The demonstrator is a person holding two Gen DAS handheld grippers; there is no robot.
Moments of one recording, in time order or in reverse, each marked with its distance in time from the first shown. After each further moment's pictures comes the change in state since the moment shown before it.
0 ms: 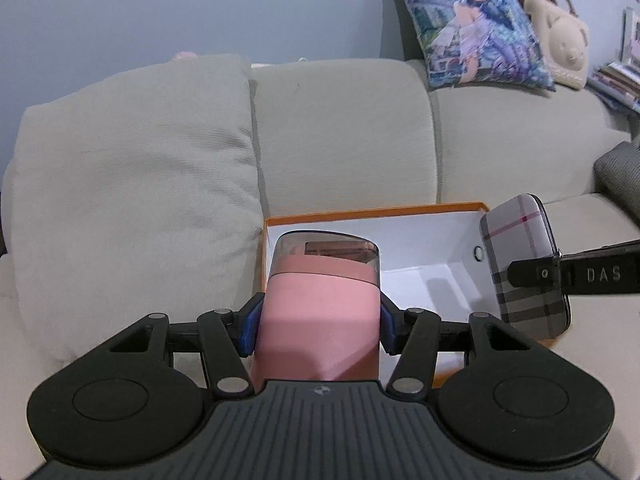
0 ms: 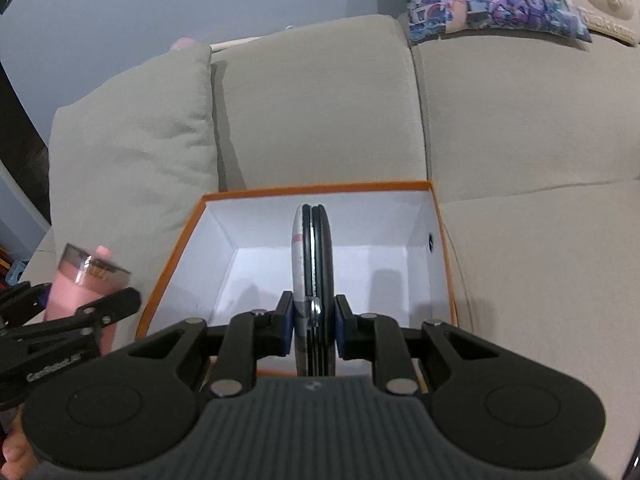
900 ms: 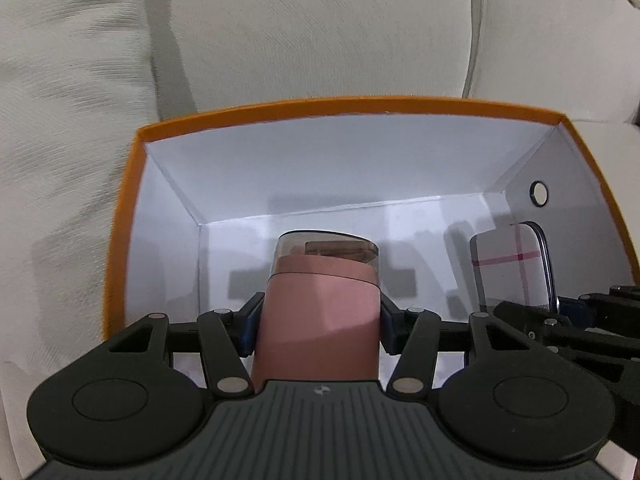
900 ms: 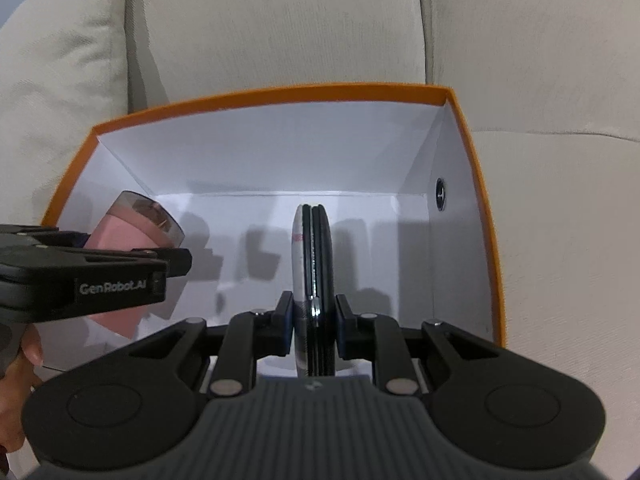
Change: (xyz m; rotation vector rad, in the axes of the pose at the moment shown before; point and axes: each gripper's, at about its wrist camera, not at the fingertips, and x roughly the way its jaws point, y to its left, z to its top) left arm 0.174 -0.025 0.016 0.000 0.435 -0.057; right arm 0.132 -0.039 -0.004 0.008 0.259 -0.070
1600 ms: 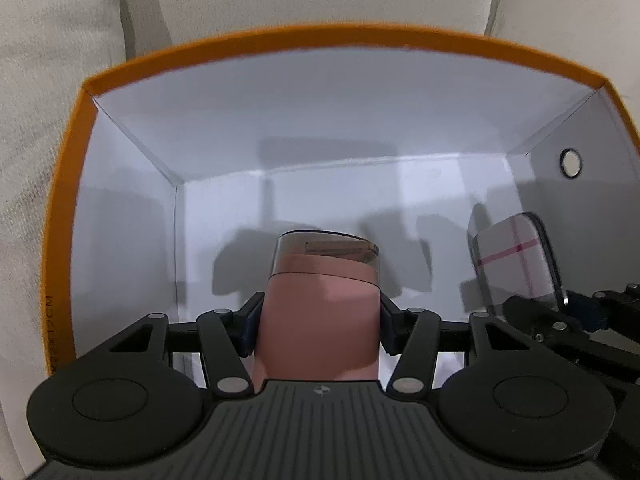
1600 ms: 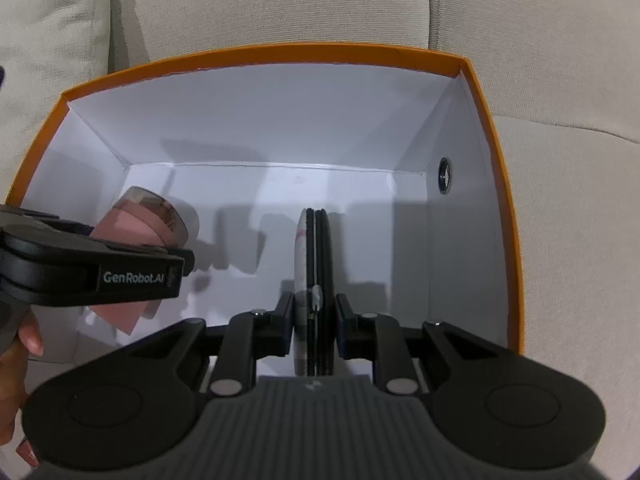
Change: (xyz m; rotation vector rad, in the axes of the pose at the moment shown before) left arm 0.038 0.001 0.009 -0.019 0.152 0.009; right arm 0.023 0.008 0.002 -0.040 0.064 -0.050
